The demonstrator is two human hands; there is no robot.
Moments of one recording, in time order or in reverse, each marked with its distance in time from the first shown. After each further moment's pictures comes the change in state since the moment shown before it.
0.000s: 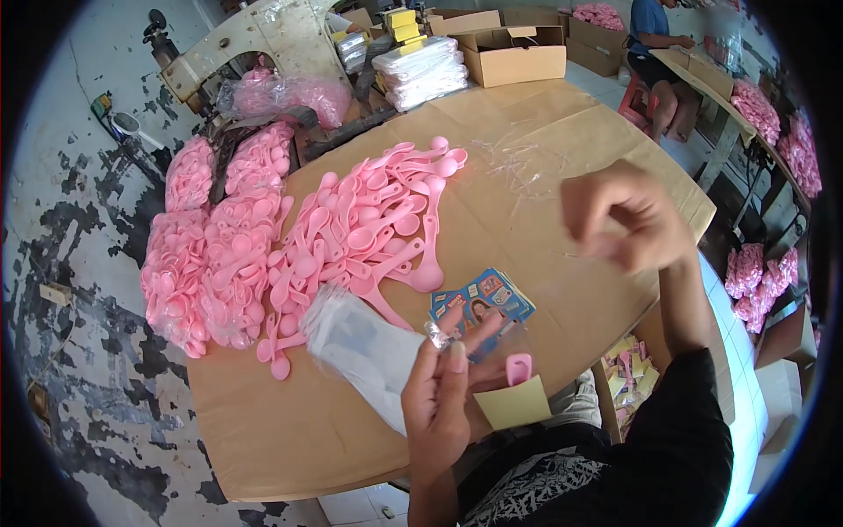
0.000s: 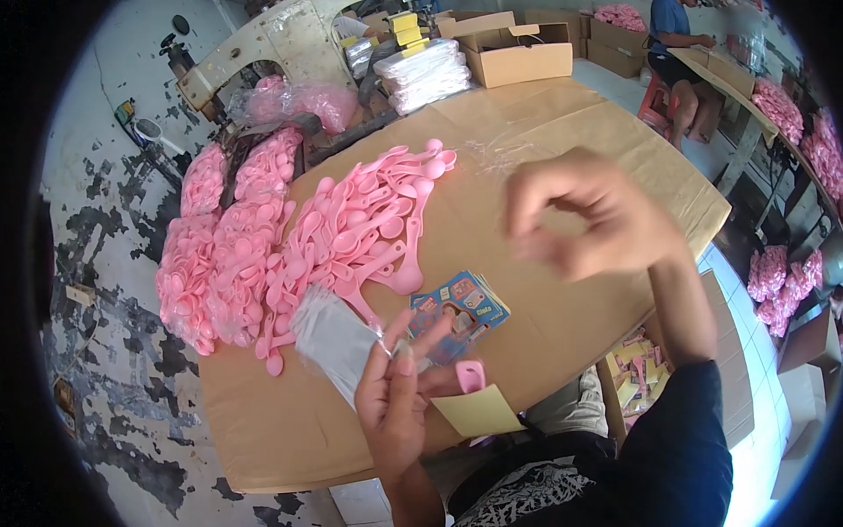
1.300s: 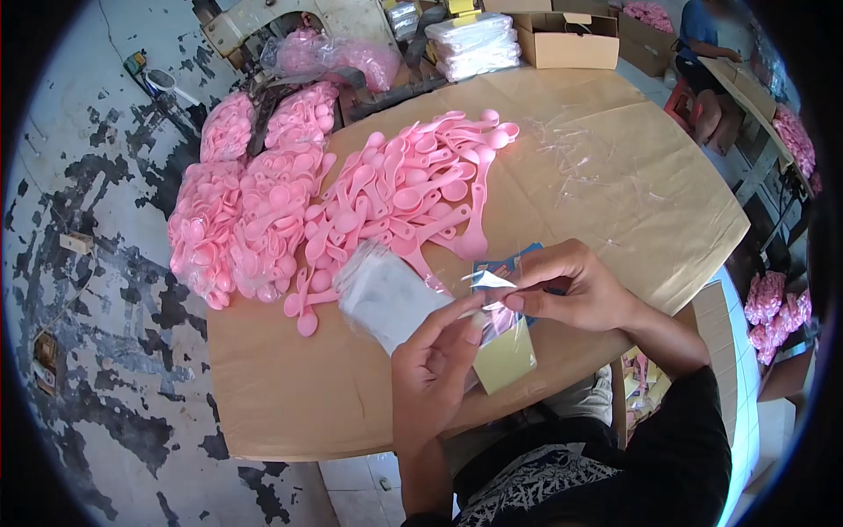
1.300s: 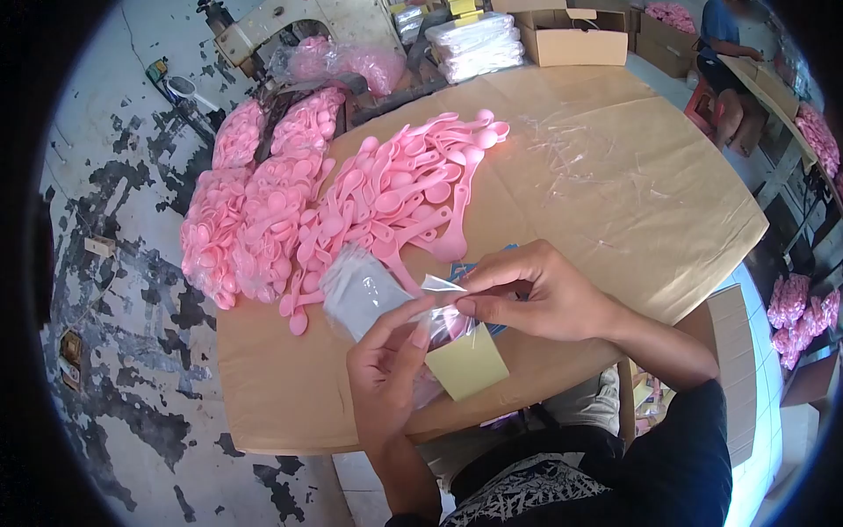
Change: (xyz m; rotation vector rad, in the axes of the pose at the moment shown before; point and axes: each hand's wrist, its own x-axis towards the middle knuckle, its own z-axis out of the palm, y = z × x) left_hand -0.003 0.025 -0.030 0.366 0.104 0.026; right_hand -0.005 0.035 0.114 0.308 0.035 0.286
